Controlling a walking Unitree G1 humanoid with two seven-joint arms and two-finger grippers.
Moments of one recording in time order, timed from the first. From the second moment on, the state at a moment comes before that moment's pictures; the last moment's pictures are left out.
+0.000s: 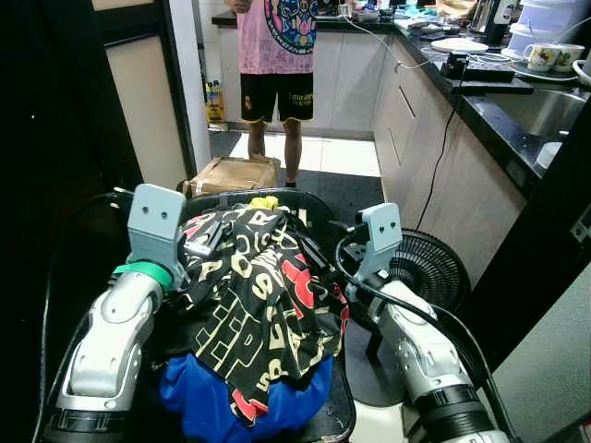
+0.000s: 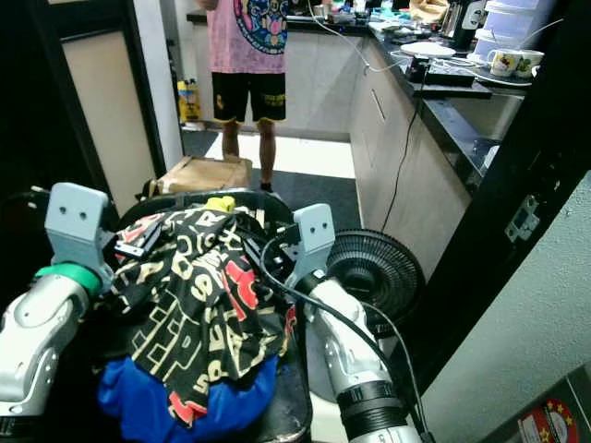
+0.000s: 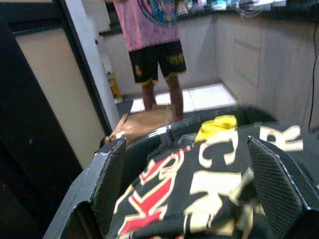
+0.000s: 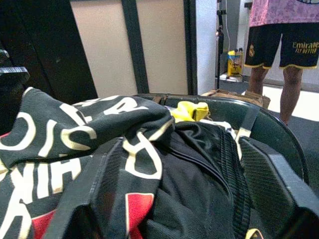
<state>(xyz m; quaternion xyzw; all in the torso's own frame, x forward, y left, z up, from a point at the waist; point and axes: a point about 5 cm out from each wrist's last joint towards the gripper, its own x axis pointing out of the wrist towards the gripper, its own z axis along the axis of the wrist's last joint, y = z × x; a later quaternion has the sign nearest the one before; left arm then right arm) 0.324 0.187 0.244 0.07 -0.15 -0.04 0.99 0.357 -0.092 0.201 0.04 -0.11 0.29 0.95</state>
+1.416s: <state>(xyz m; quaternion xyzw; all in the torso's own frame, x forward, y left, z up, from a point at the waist) 0.338 0.187 0.237 0.12 -0.09 -0.10 0.98 0.346 -0.005 0.198 0.06 -0.05 0.46 0.89</state>
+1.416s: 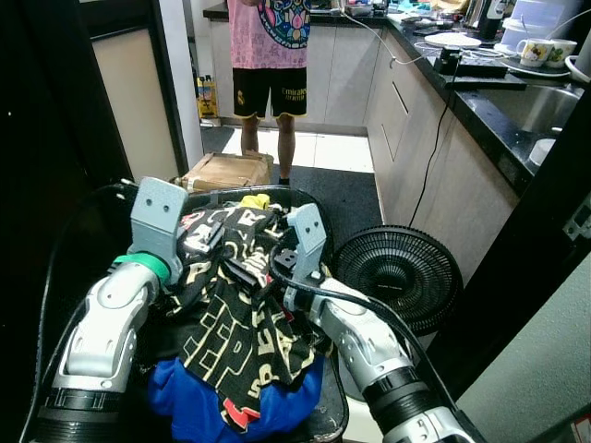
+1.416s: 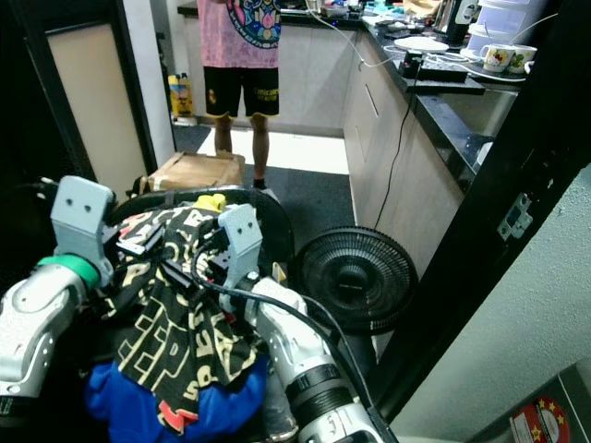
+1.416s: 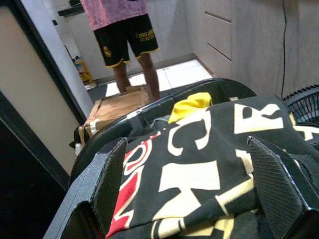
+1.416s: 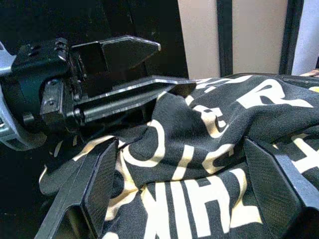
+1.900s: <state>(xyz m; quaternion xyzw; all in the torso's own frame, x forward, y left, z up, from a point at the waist) 0.335 0.182 0.240 0.12 -0.08 -0.14 0.98 0.347 -0.006 0.196 0.01 0.00 0.45 0.89</state>
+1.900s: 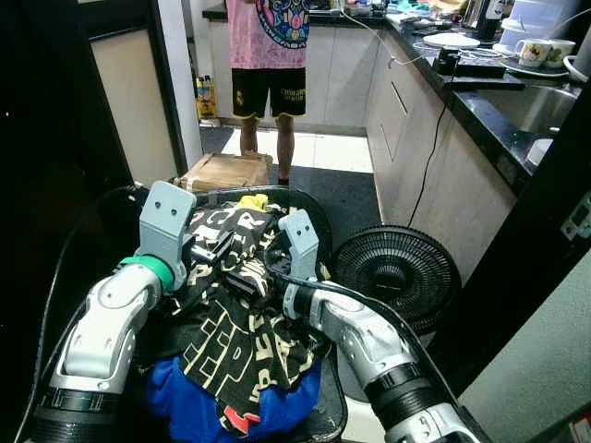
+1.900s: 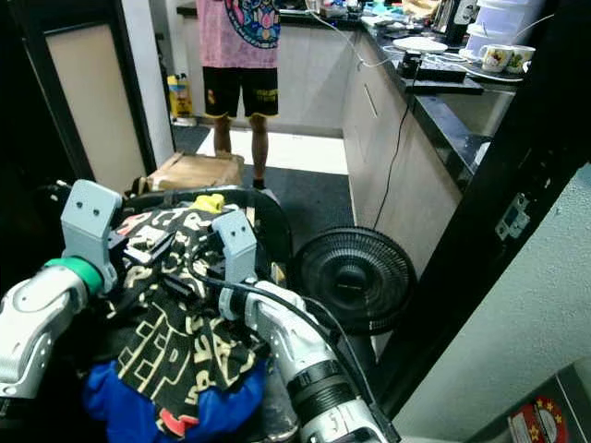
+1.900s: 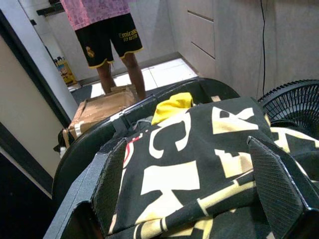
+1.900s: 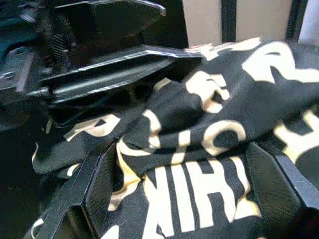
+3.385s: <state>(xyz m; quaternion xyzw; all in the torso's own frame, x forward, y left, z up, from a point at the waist) 0.335 0.188 0.243 0.12 -0.09 -0.11 0.98 0.337 -0.010 0.187 -0.16 -0.08 0.45 0.88</state>
